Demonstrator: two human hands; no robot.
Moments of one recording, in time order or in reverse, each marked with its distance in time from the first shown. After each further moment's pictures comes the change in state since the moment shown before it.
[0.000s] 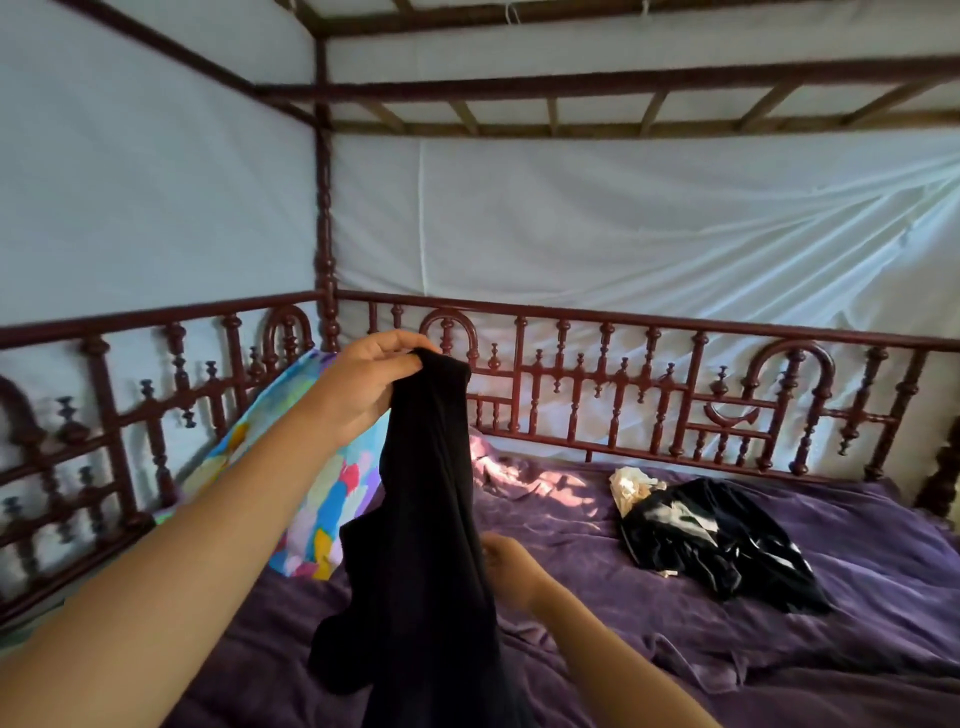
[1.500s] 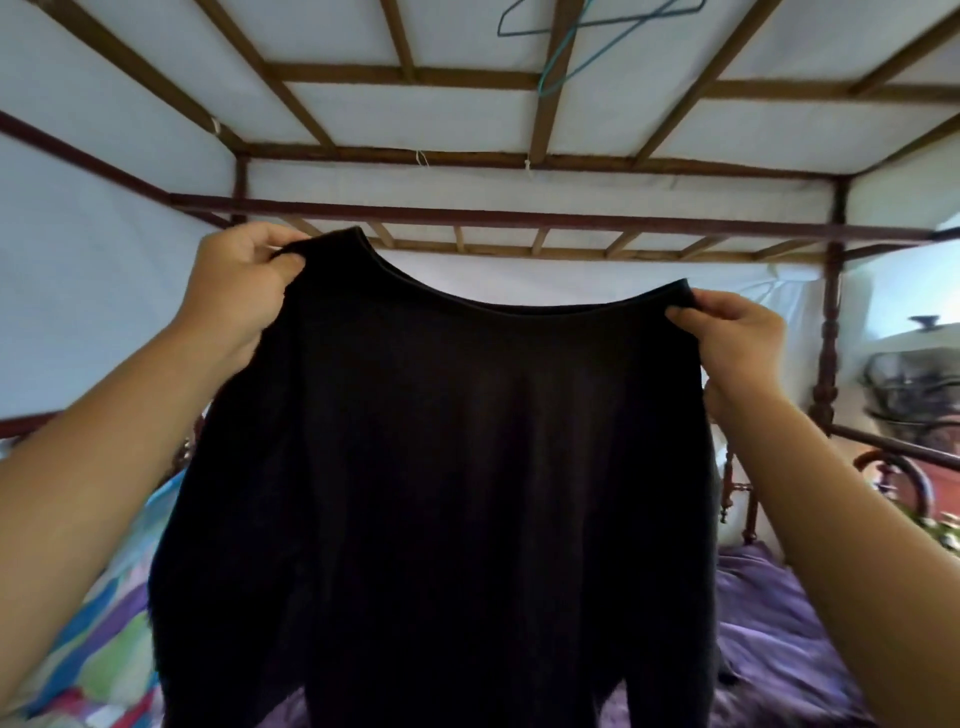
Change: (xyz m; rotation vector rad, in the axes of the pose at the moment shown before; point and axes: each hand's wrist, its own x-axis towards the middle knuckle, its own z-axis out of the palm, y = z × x) left_hand 0.028 0.159 0.012 0.272 0.398 0.466; right_hand -0.153 -0.199 -0.281 0.492 1.118 -0.490
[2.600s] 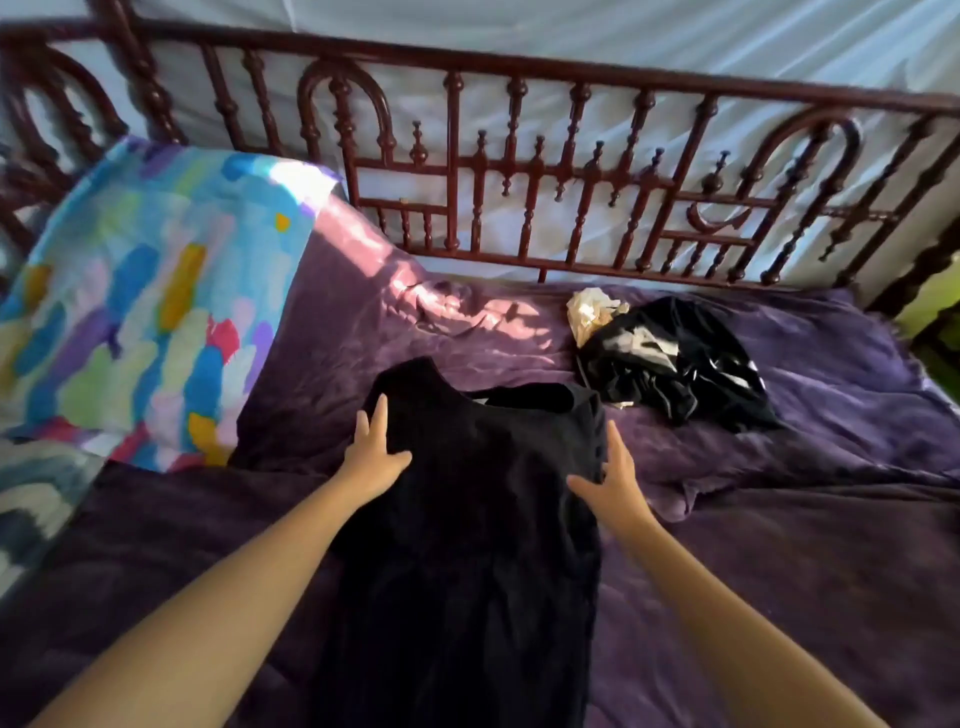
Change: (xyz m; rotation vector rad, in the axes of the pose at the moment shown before) left_hand -0.235 -0.449 0.103 0.653 -0.808 -0.996; right_hand -0.159 0.478 -0.027 -0.646 -0.591 0.839
